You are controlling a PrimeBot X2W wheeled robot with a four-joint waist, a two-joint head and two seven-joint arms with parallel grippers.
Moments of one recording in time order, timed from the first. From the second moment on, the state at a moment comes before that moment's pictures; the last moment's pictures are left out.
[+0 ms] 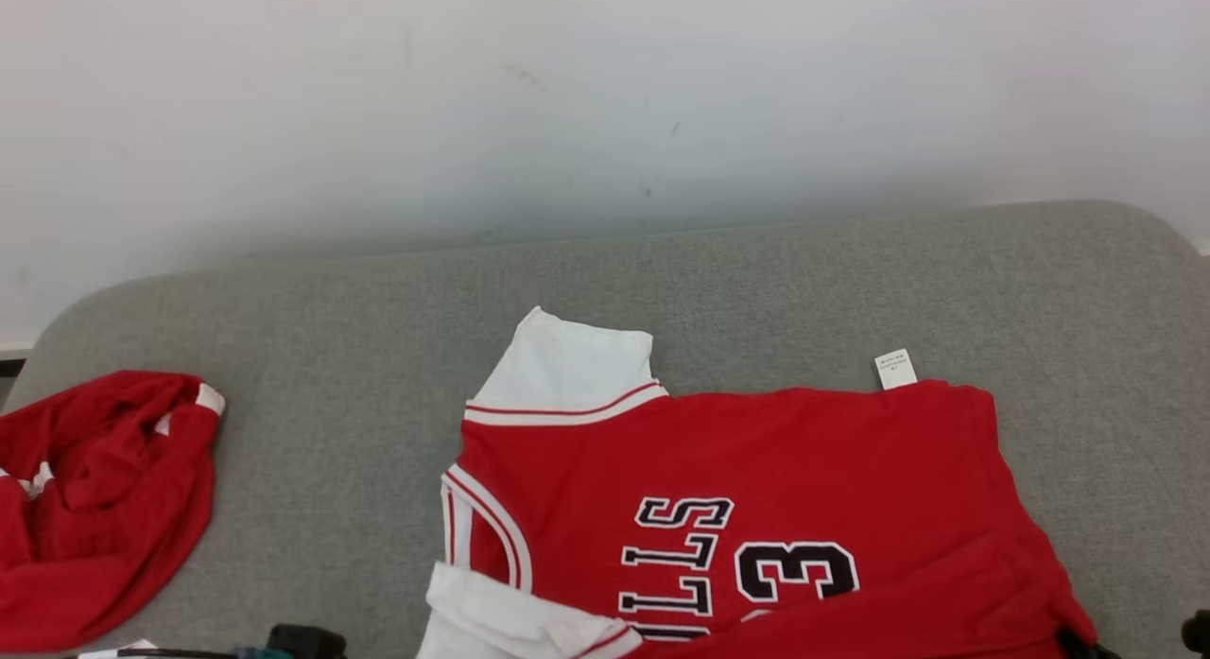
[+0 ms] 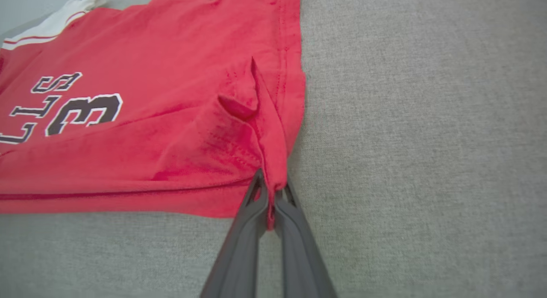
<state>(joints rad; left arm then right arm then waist) -0.08 0.63 -0.71 0.04 -0.91 0.26 0.24 -0.11 -0.56 0.51 0.45 0.93 0.13 0.00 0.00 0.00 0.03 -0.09</state>
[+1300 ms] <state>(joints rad) -0.82 0.59 -0.69 0.31 -0.86 -0.03 0.46 -0.56 -0.32 0.24 0.57 0.80 0.13 0.09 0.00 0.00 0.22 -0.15</state>
